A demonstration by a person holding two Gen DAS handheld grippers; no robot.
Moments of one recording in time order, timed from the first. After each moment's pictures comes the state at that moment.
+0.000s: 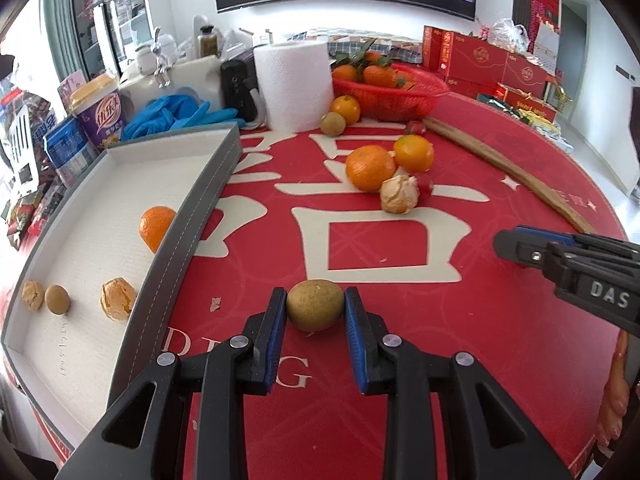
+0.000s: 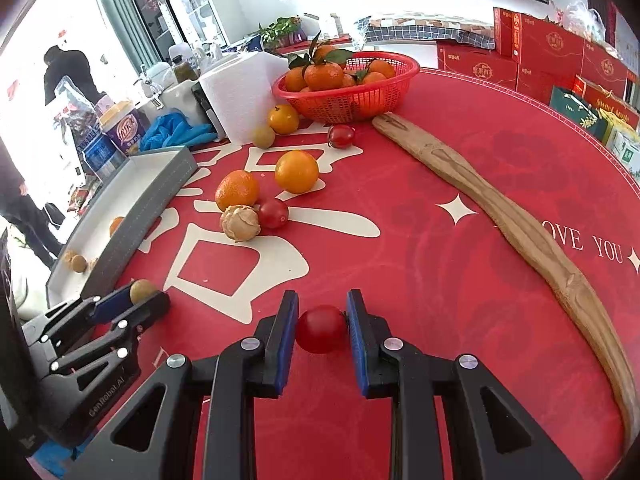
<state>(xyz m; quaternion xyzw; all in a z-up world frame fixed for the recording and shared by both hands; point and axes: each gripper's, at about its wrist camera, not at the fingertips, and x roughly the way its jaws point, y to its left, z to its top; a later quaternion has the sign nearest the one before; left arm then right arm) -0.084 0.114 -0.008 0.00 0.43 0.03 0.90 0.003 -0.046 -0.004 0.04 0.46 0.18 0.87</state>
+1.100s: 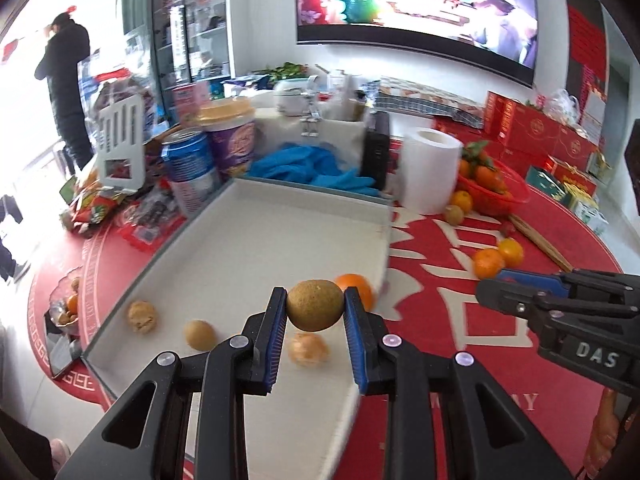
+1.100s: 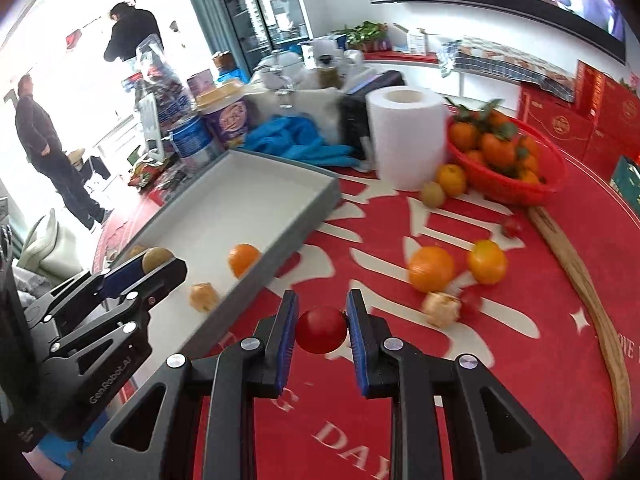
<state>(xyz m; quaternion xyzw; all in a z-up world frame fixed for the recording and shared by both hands) -0.111 0.234 0.046 -0.05 0.35 0.13 0.92 0.006 0.092 0.048 -0.02 0.44 0.29 0.85</state>
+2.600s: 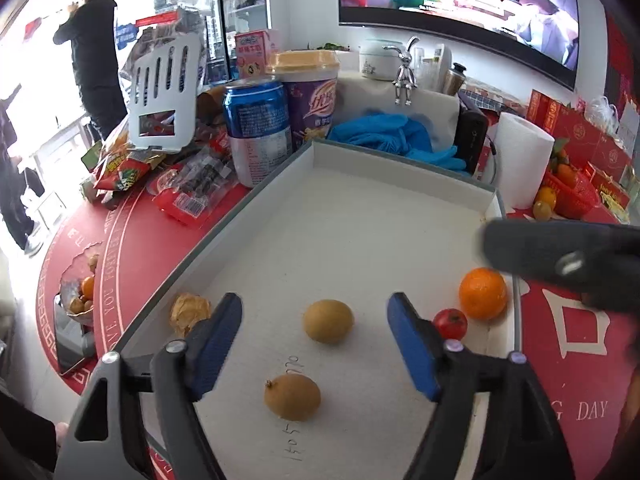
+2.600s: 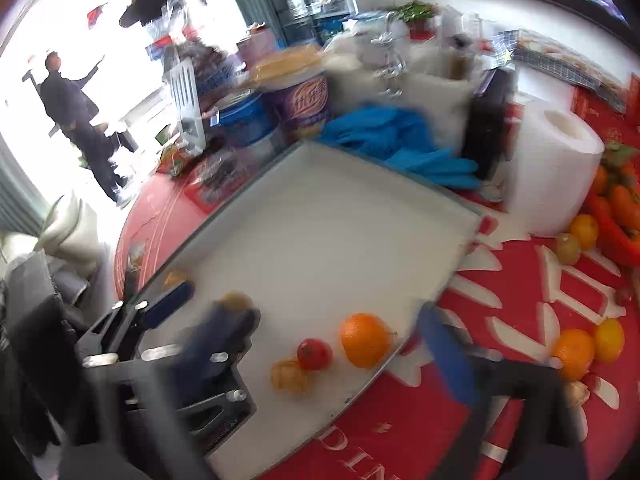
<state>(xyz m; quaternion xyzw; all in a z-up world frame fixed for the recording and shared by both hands) -0.097 0.306 0.003 -0.07 0.38 0.19 0.90 0.037 0.187 0.045 -0.03 0.45 0.33 0.83</state>
